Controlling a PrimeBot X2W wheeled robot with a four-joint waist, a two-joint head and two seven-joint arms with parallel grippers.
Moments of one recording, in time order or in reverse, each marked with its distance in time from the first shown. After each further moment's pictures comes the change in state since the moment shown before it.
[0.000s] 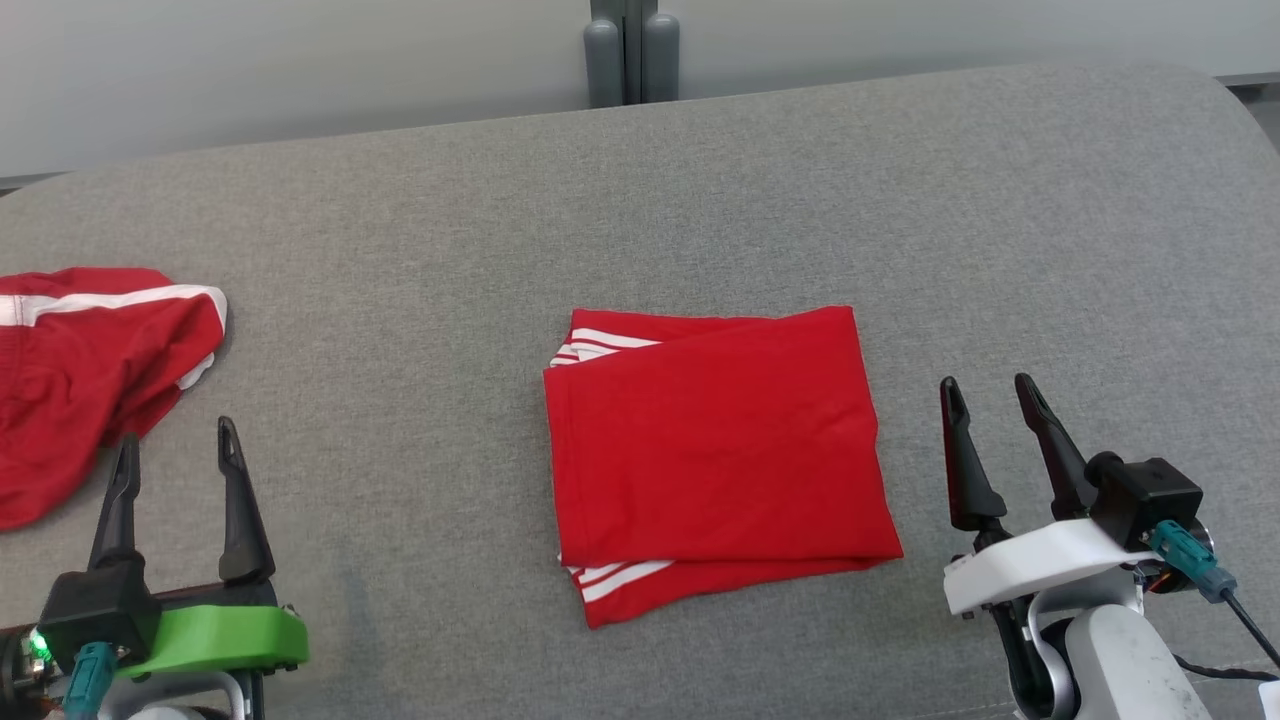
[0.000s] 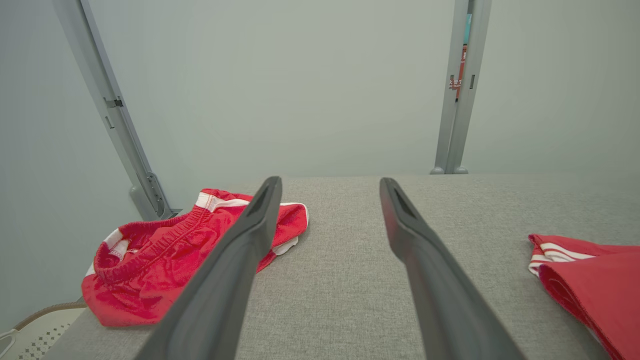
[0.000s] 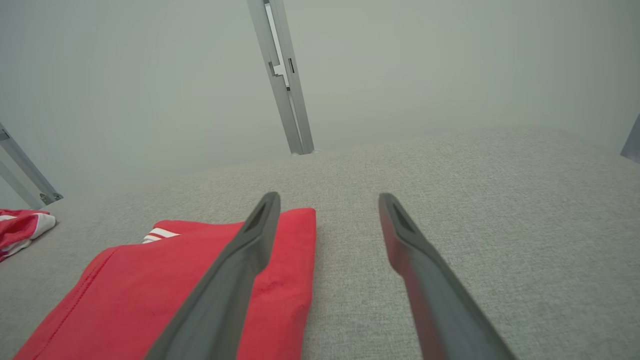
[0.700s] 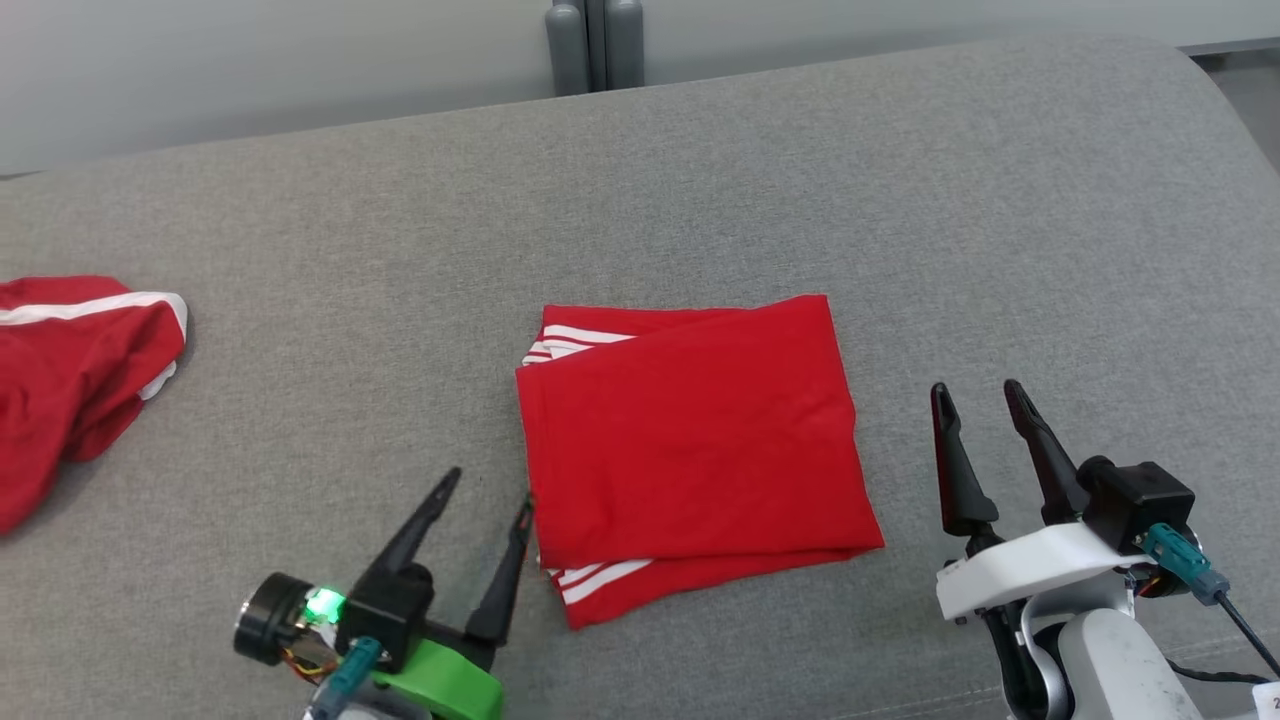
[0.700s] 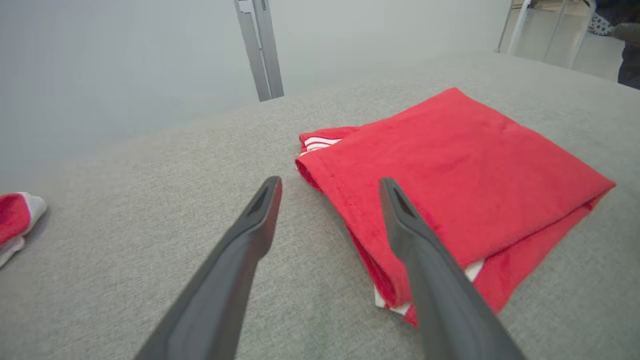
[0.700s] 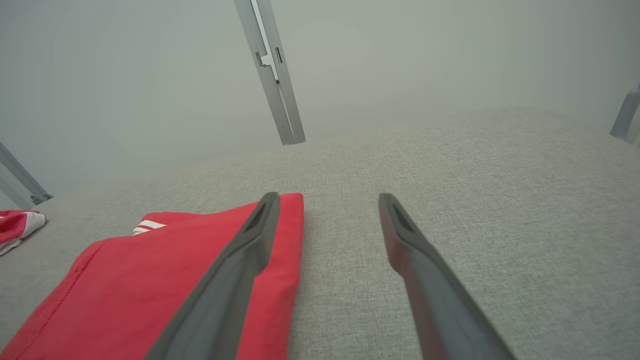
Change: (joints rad) left arm -0.063 0.062 -0.467 0.169 0.003 -0.107 0.000; right arm 0.004 0.000 0.017 0.006 0.023 0.000 0.000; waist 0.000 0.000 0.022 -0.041
